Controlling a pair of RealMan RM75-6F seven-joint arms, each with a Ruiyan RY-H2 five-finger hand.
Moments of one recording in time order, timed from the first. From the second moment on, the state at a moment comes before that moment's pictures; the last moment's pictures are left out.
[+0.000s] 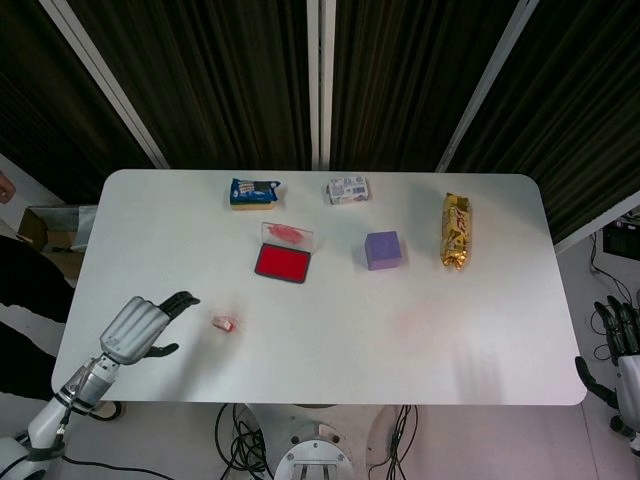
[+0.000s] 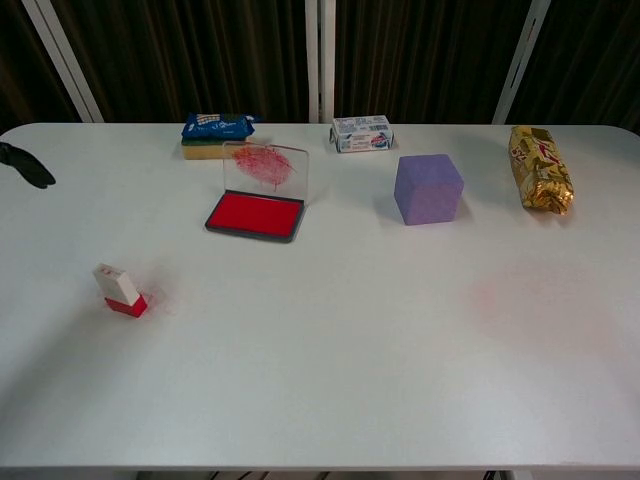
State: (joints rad) left arm -0.34 -1.27 0.03 -1.46 1.80 1.28 0.01; right arm -0.07 -1.17 0.02 -1.42 -1.62 1.71 0.12
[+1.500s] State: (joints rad) left arm -0.51 -1.61 0.08 -1.07 1.72 1.15 -0.03; right arm -0.06 -1.18 0.03 -1.38 -1.61 1.67 0.15
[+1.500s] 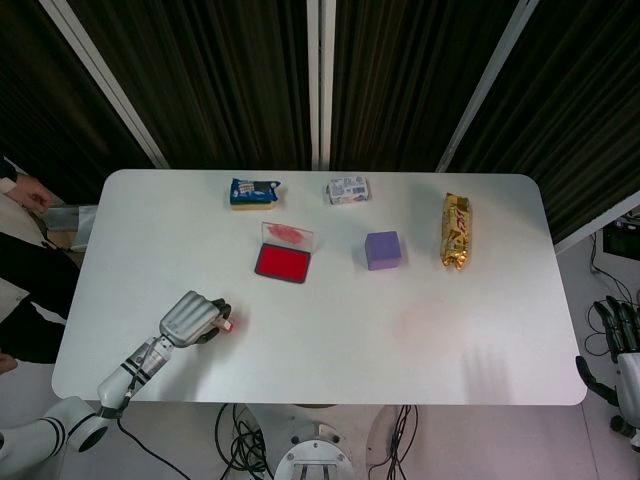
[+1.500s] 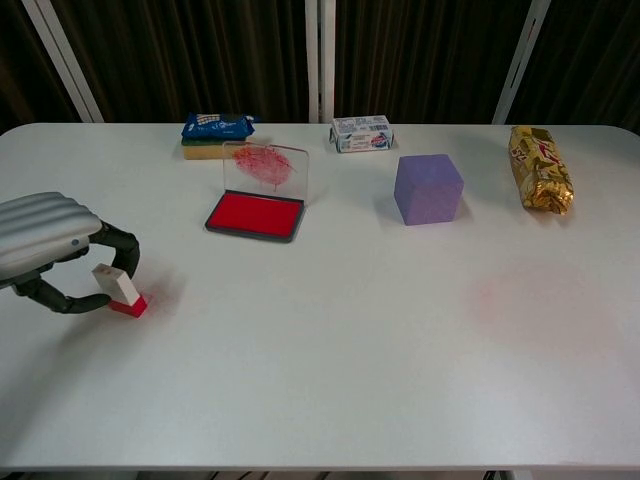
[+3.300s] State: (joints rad) left arm -0.82 -1.68 -0.18 -1.11 1.34 0.81 -0.03; right arm -0.07 -1.15 0.02 -1.41 -1.60 1.66 0.13
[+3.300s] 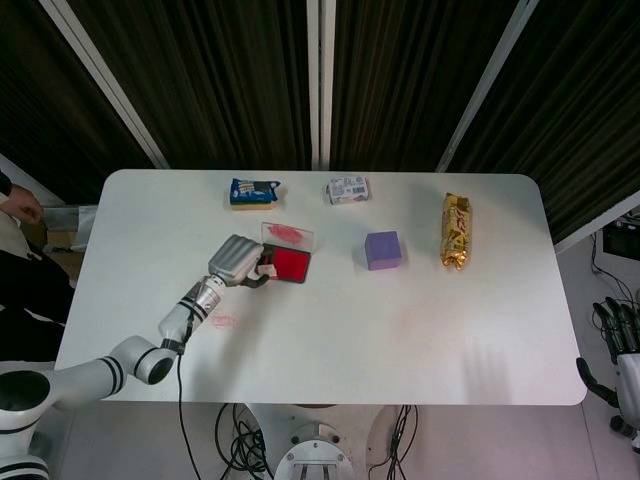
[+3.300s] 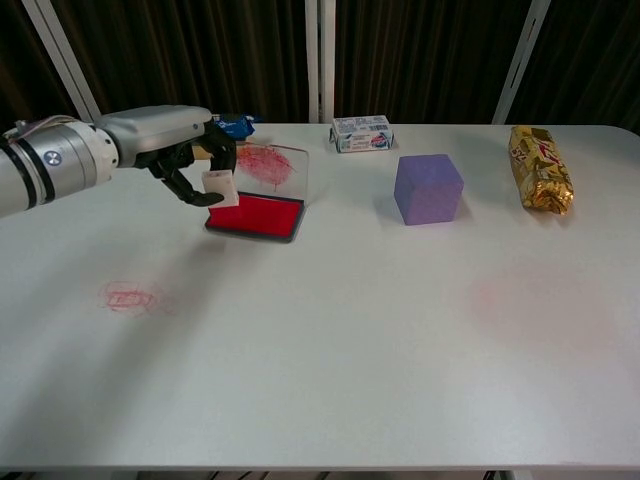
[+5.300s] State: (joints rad) left arm -0.74 -1.42 -0.10 -1.41 1.32 0.81 -0.16; right arm -0.05 -1.17 0.02 -1.39 -1.60 1.62 0.14
